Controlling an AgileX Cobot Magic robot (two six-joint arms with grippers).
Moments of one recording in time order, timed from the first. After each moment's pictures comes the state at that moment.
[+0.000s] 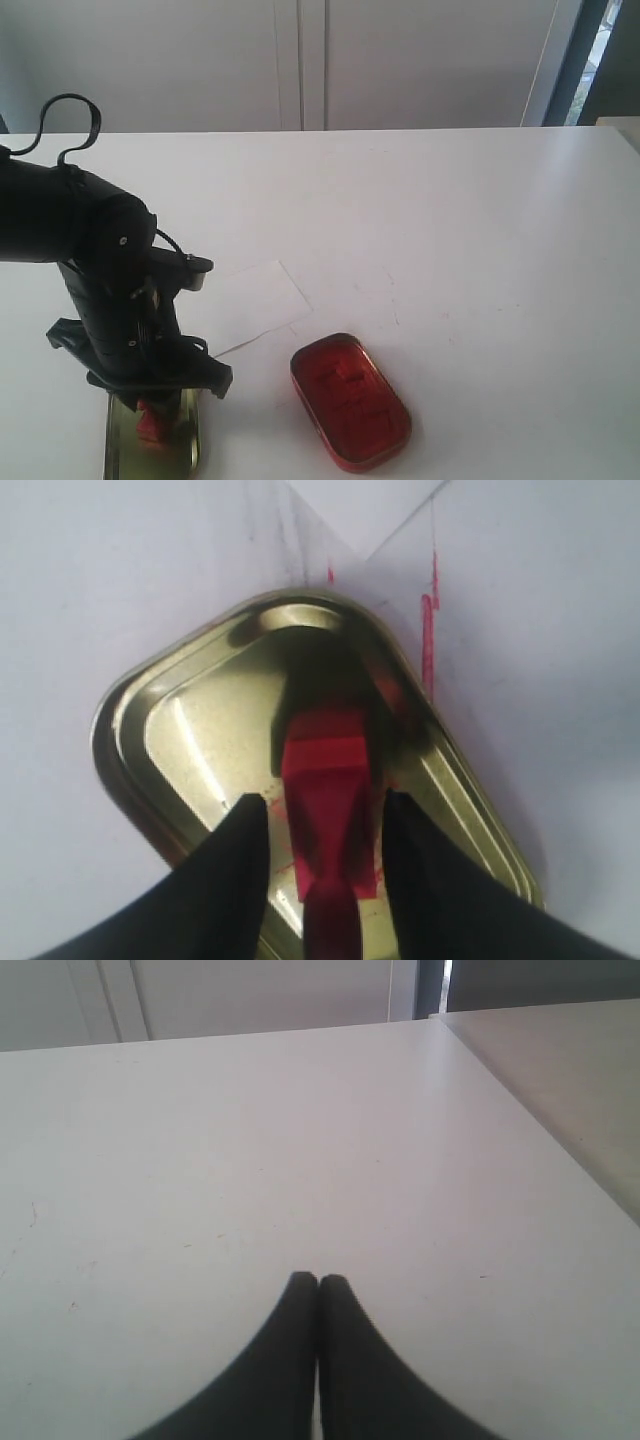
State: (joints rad) left arm -0.67 1.72 -0.95 0.01 0.83 -0.31; right arm -0.09 0.00 -0.01 0.01 0.36 0.07
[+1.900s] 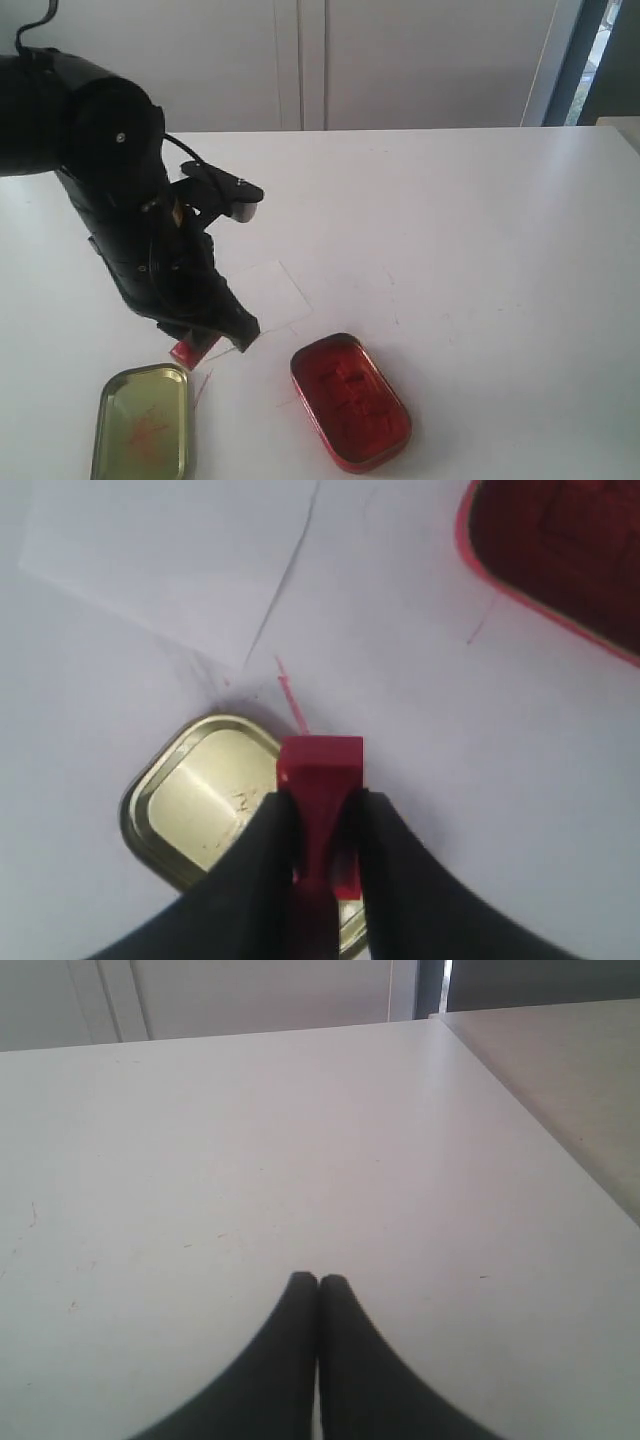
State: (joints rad) left arm -0.75 1.60 -1.16 0.00 1.01 -0.05; right arm -0.09 0.00 -0.01 0.01 0.36 0.07
